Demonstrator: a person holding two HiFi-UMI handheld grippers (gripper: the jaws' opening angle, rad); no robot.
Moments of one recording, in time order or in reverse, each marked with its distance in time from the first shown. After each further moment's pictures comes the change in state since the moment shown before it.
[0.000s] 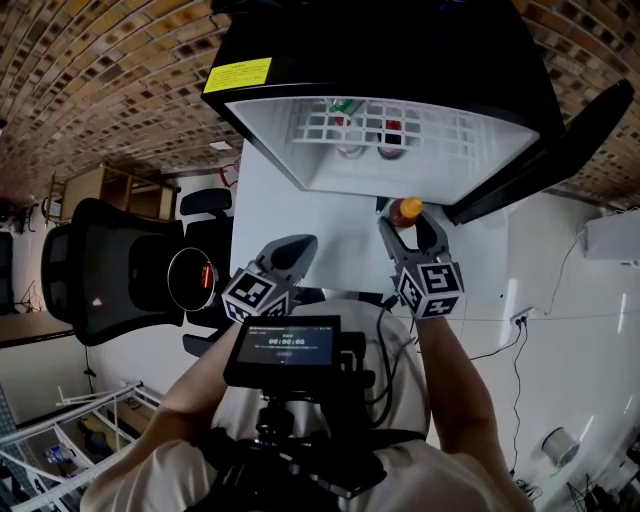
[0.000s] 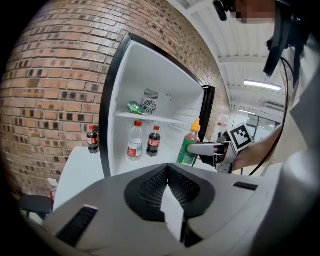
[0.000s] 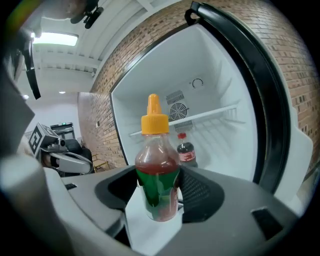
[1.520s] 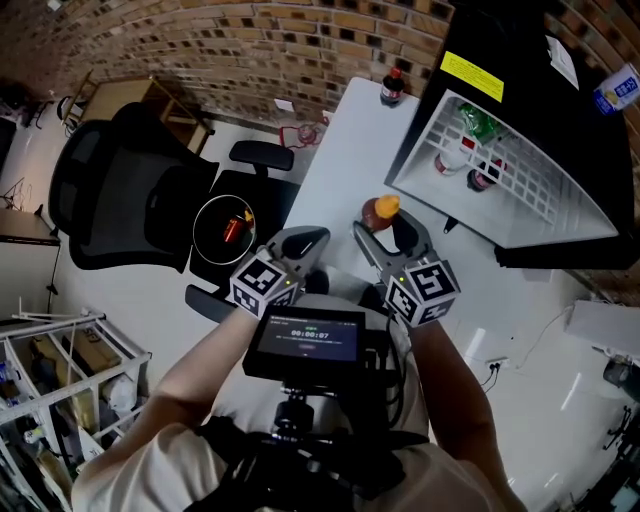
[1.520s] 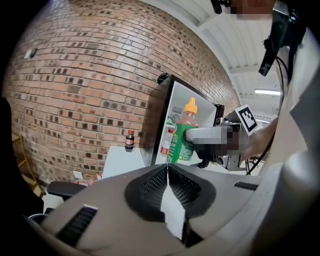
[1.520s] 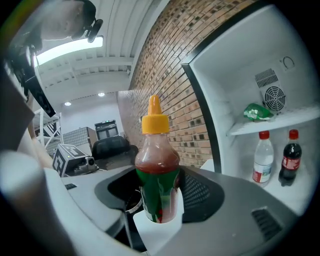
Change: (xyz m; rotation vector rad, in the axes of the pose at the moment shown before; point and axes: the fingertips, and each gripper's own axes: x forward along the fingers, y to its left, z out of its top) left arm -0.136 0.091 -0.045 -0.060 -0.124 0.142; right arm 0.073 0.257 0.015 -0.111 0.081 0.471
